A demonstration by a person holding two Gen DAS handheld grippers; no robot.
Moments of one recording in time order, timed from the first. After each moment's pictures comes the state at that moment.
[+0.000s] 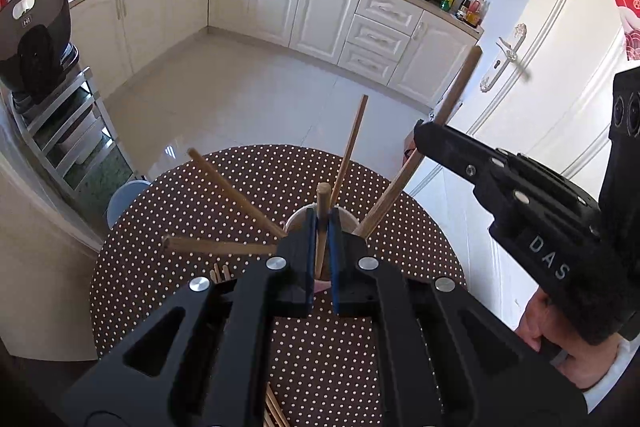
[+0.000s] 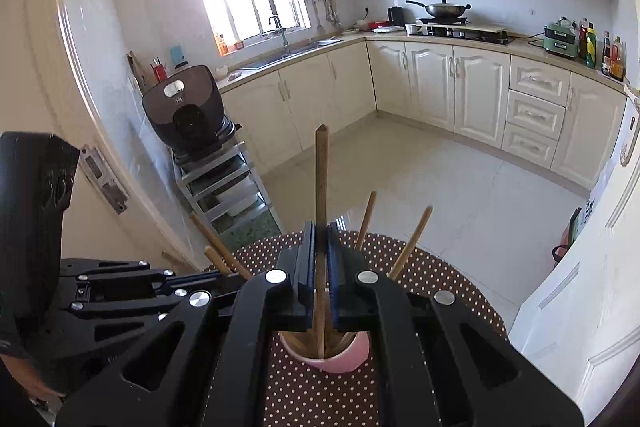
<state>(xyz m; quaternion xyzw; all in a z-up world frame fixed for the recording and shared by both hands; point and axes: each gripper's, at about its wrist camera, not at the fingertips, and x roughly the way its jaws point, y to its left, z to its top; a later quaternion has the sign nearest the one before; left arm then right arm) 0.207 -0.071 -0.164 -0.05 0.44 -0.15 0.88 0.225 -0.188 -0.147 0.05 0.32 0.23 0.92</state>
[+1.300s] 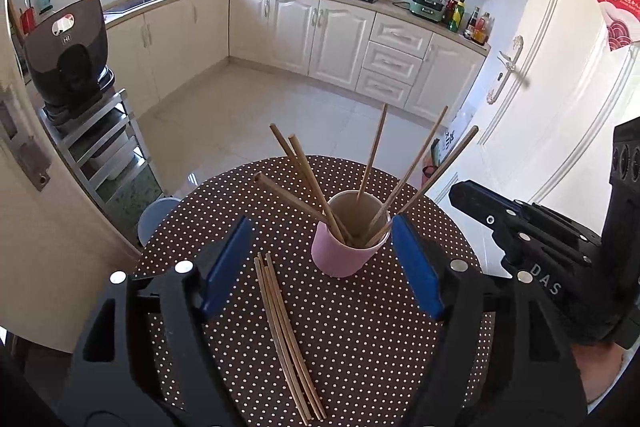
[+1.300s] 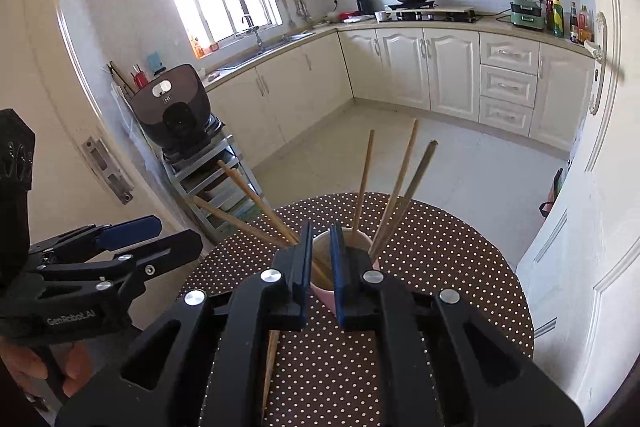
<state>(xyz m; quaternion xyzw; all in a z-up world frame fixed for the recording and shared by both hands) 0.141 -0.041 -0.137 -0.03 0.39 -0.12 0.91 0.161 -0.179 -0.152 0.08 0.34 0.17 0.92</state>
